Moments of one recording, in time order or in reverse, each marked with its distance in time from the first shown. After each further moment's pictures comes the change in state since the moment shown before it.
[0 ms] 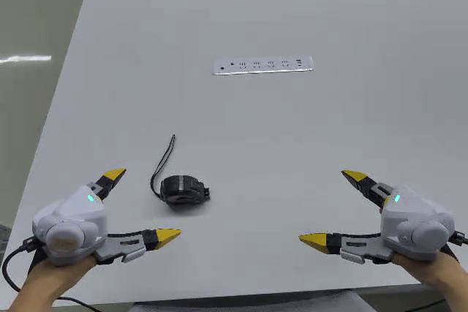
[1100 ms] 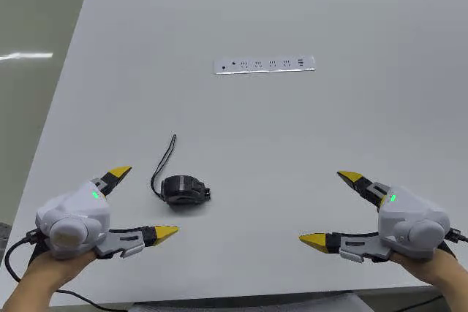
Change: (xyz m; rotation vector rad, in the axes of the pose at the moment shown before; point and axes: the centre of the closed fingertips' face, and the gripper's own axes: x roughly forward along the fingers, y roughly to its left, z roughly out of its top) left arm 0.007 0.005 -0.003 0.056 0.023 -0.029; right arm 0.008 -0.001 -0.004 -0.037 0.017 0.038
